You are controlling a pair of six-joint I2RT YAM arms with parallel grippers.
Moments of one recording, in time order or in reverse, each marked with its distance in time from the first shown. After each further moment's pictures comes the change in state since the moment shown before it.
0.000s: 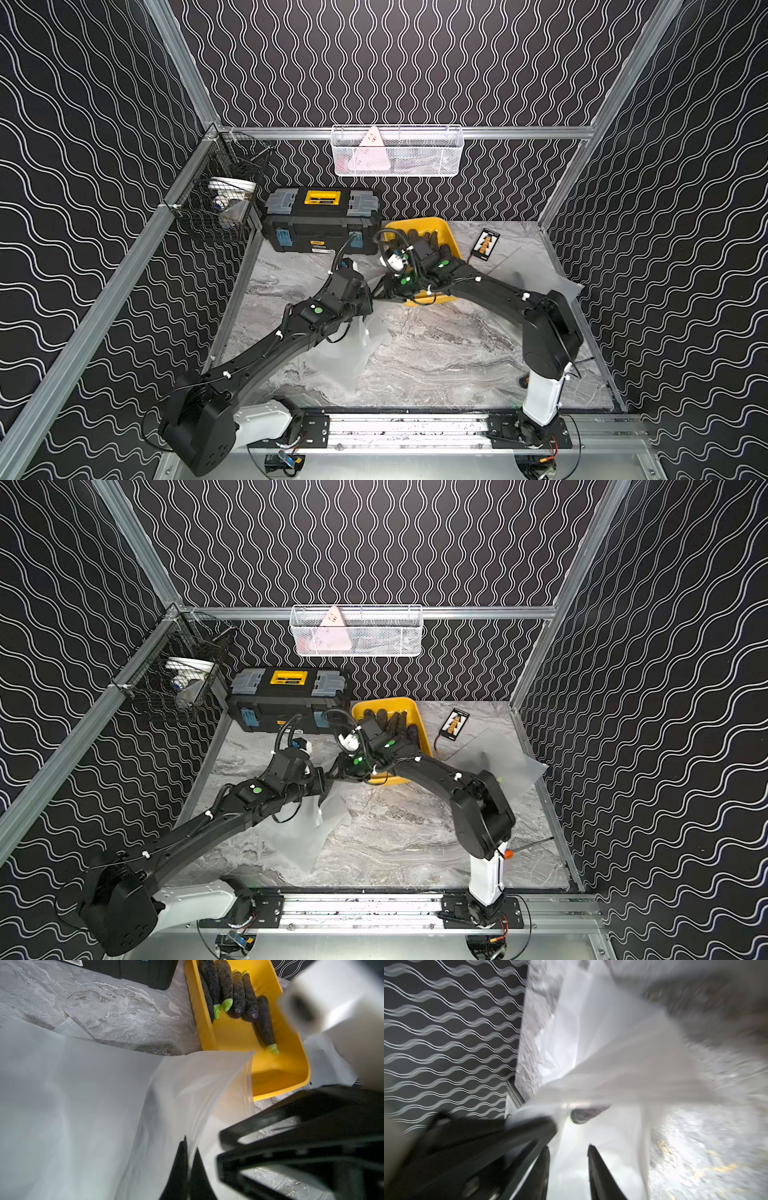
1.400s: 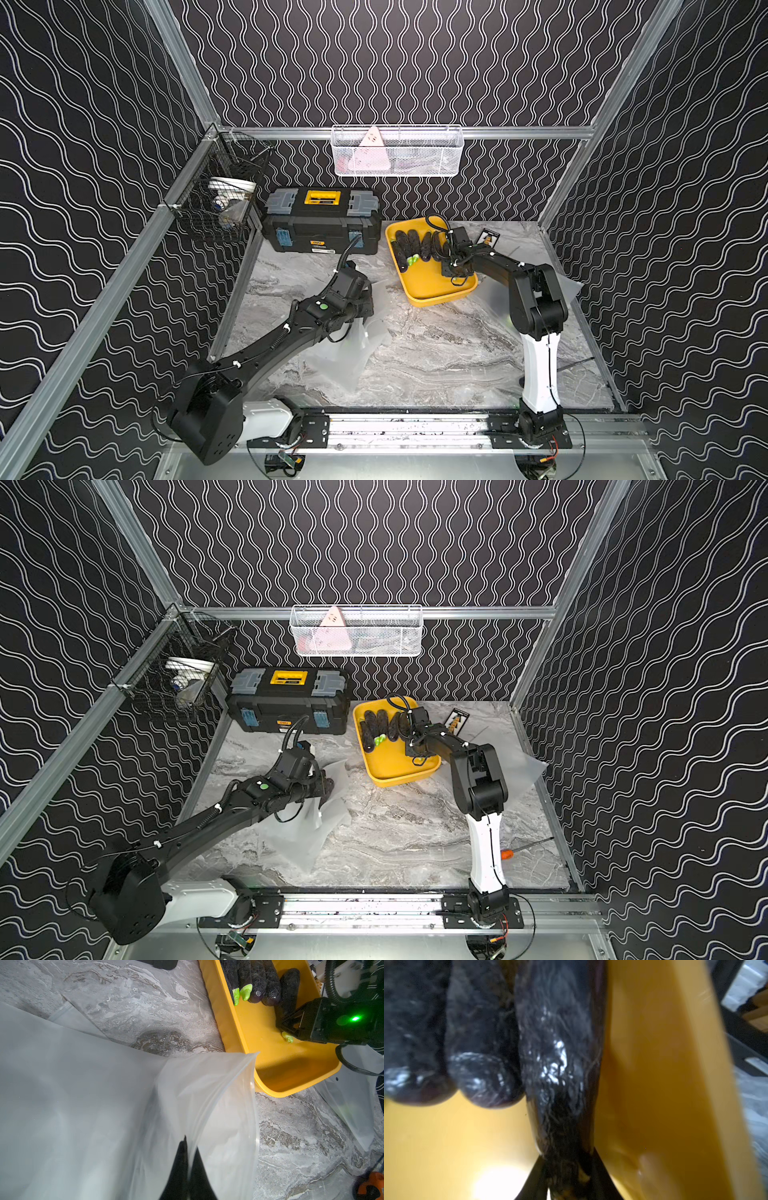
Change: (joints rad) left arm 0.002 0.055 0.010 -0.030 0.006 0.008; right arm -0.379 0.308 0.084 -0.023 0.734 -0.362
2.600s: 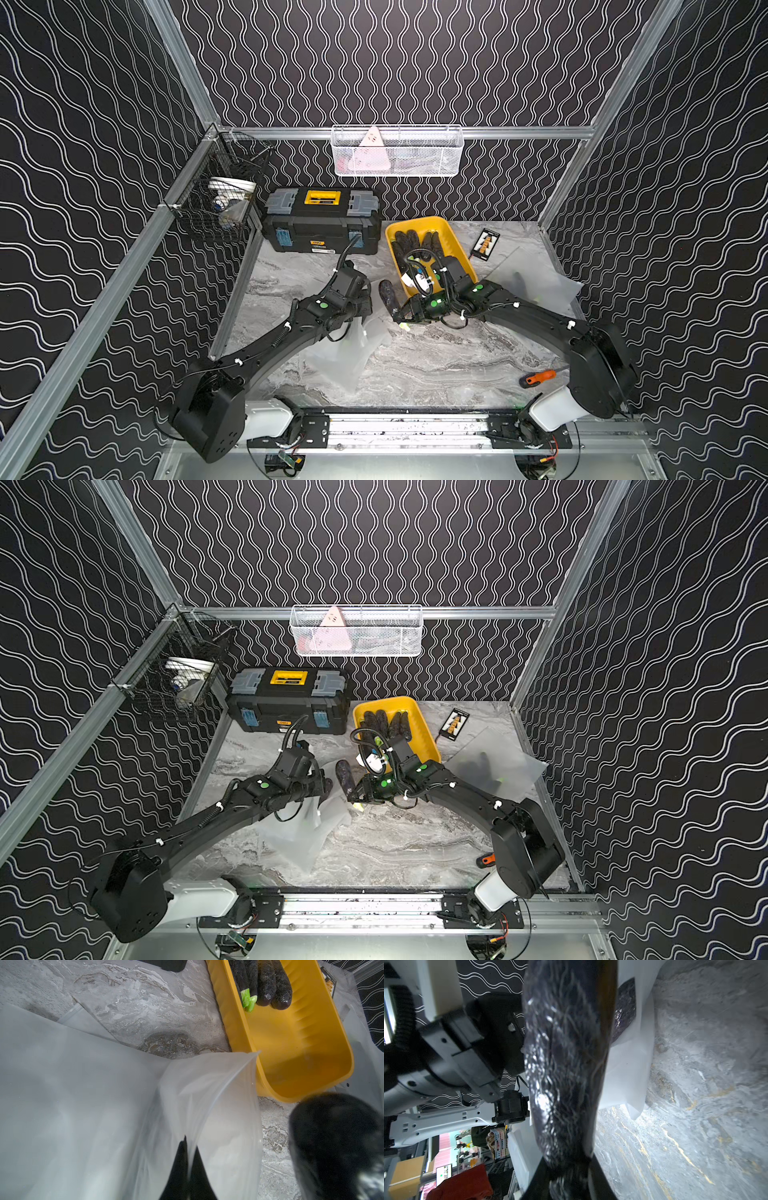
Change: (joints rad) left arm 0.010 0.013 0.003 -0.001 -0.019 0.005; right arm 0.353 -0.582 -0.508 0.143 -0.917 0.311
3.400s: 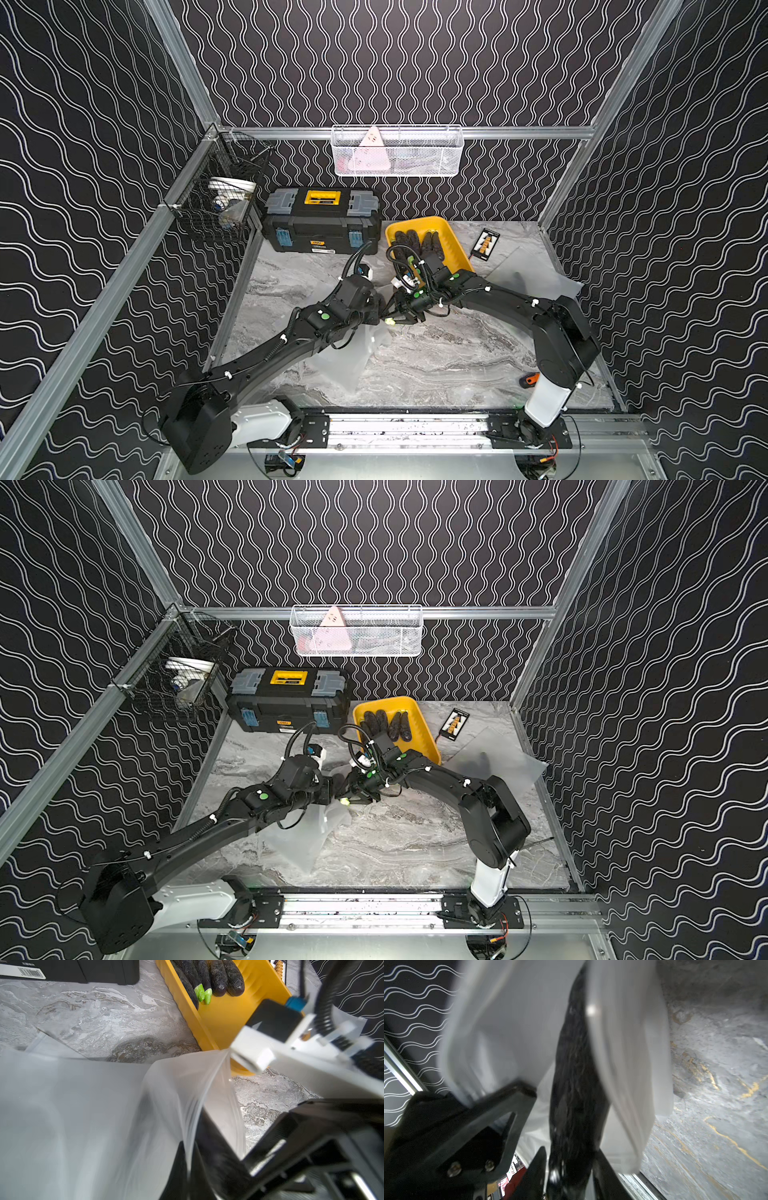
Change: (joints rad) left arm -0.114 -0.074 -0.027 0.039 -0.003 0.126; right arm 0.024 0.220 0.194 -0.084 -0.063 0.290
